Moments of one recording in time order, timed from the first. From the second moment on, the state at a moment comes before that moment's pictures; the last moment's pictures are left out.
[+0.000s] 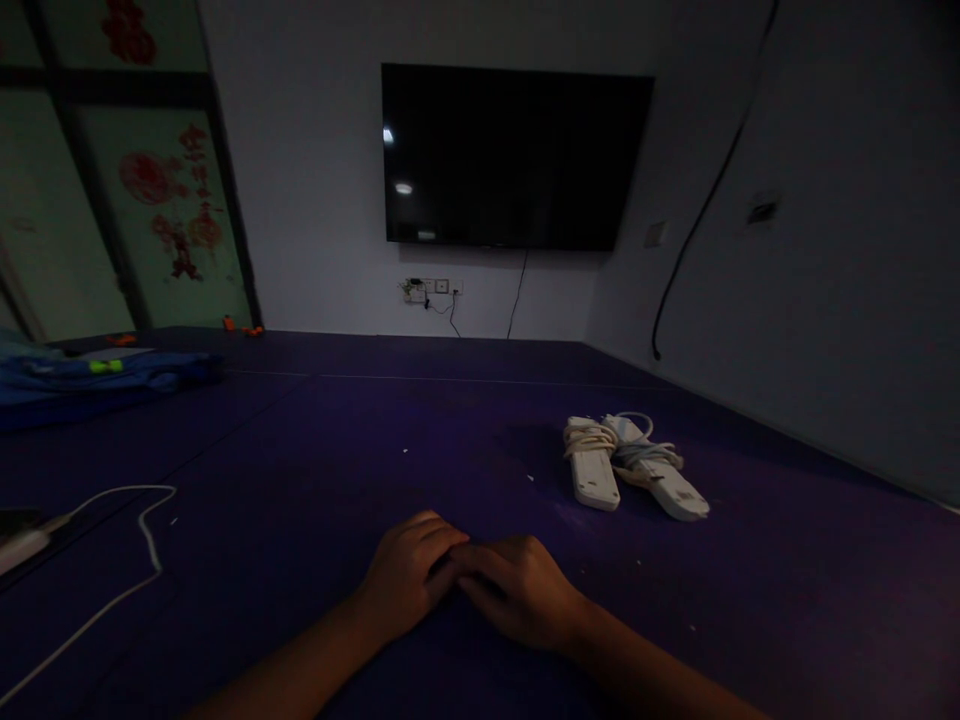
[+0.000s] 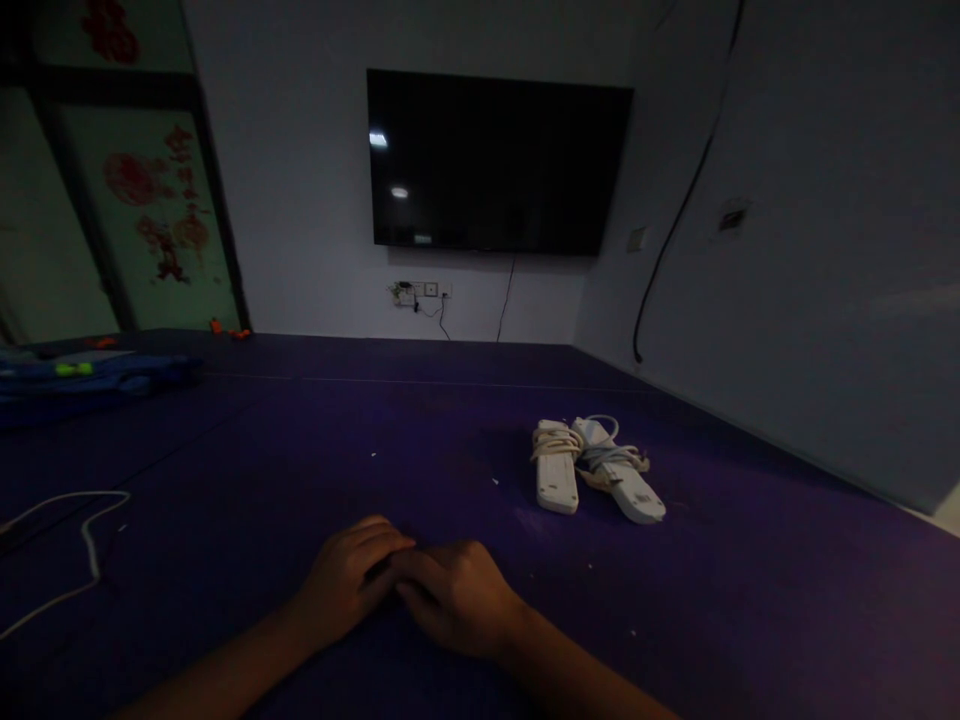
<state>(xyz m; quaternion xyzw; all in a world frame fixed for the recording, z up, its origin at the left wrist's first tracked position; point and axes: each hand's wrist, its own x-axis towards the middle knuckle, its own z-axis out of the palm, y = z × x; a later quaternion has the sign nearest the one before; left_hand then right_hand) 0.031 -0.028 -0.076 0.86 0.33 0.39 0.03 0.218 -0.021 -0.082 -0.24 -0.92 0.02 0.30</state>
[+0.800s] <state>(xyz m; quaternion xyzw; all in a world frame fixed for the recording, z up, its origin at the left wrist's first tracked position) 0.032 -0.029 -0.076 0.86 0.33 0.38 0.04 0.219 -0.021 -0.082 -0.24 -0.94 -0.03 0.26</state>
